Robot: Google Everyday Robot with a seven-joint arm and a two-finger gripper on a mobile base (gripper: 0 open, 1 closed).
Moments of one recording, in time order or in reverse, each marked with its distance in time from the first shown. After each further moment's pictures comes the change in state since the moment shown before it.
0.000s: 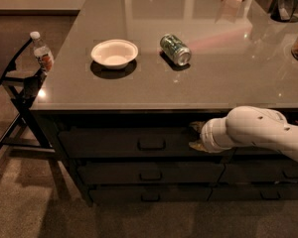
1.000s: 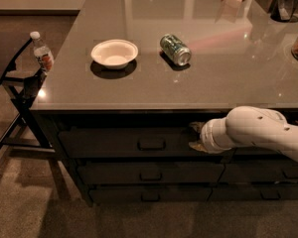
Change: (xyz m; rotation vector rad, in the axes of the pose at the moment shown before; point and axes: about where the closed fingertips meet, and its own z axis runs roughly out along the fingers) arm 0.000 0.000 0.000 0.000 0.000 0.000
